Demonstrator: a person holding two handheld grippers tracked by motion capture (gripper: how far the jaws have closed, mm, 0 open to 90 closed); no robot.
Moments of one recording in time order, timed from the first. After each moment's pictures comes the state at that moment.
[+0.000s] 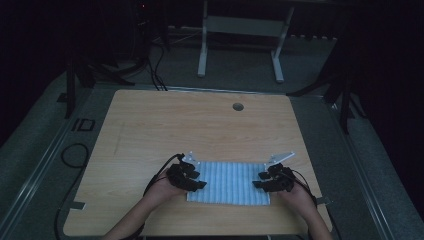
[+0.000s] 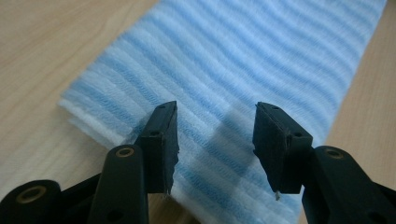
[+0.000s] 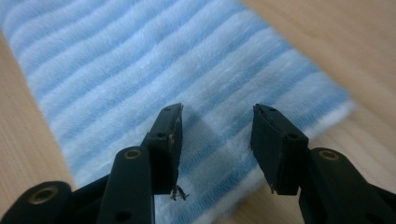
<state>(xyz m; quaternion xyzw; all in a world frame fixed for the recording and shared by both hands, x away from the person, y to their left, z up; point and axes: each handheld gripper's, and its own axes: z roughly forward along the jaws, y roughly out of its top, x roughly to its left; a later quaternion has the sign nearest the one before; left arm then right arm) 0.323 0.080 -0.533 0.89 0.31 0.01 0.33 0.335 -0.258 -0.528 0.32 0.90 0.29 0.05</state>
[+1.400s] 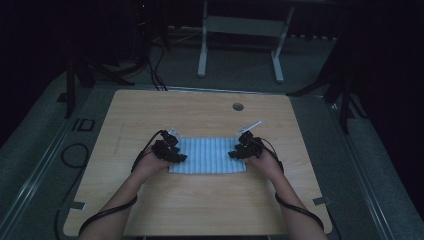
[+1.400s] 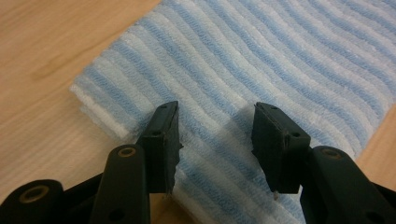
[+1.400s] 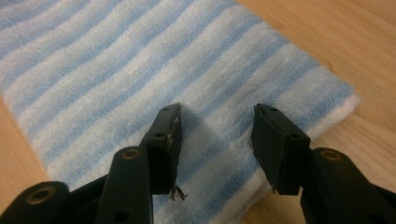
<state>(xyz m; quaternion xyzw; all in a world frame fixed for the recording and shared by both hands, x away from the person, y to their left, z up) 0.403 0.137 -0.531 0.87 0.39 0.07 0.28 0.442 -0.179 -0.531 0.33 0.90 0.29 0.05</state>
